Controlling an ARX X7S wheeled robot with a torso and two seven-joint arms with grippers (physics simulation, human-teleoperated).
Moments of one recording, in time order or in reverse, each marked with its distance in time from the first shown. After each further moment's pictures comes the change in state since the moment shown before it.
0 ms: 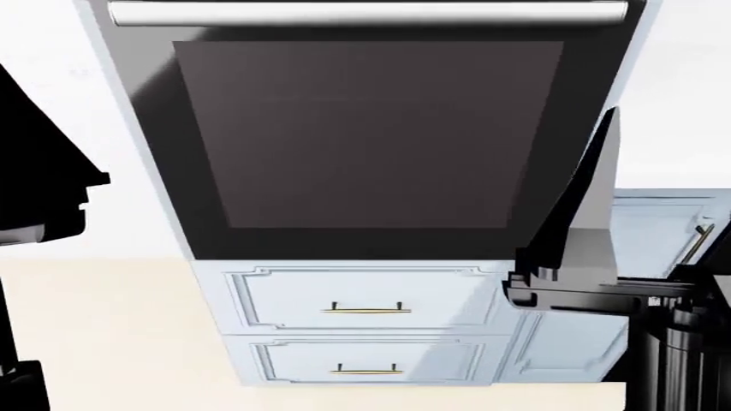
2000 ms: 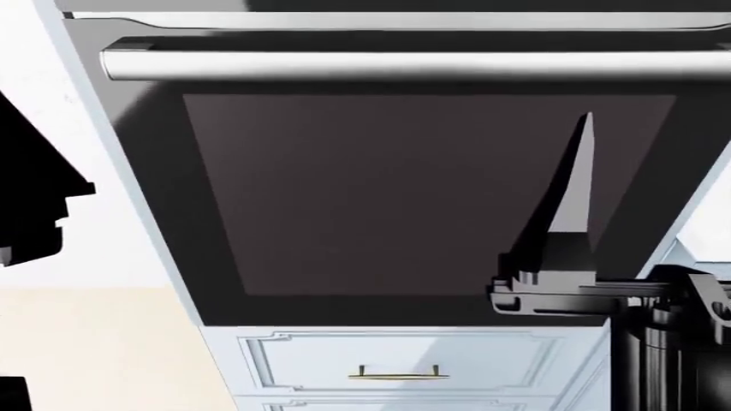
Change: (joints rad) left arm 0.016 -0.162 0.070 0.011 -0.102 0.116 -0.145; right arm -0.004 0.000 -0.032 0.000 0.001 0.020 -0.006
